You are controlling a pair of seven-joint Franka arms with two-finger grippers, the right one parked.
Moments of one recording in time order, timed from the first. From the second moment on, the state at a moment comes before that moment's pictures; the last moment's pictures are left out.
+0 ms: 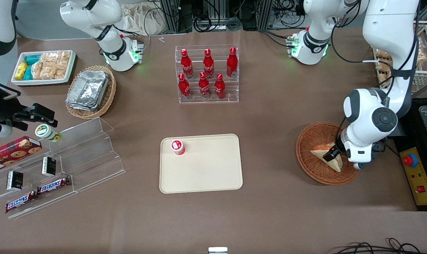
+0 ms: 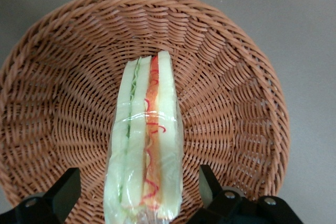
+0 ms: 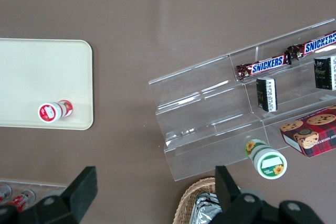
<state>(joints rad) -0.13 0.35 0.07 -2.06 -0.01 2.43 -0.78</state>
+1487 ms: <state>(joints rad) -0.14 0.33 0.01 -1.54 -0.01 1.74 -0.70</state>
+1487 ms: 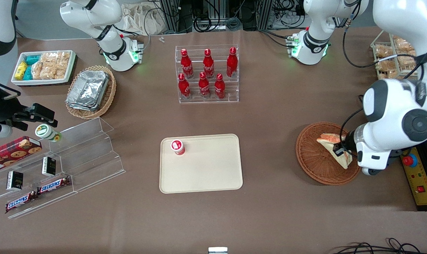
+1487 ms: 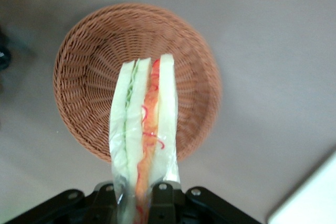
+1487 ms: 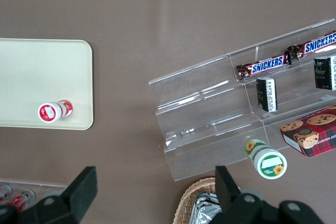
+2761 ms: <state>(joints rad) -0.42 0.77 -0.30 -1.39 0.13 2.17 -0.52</state>
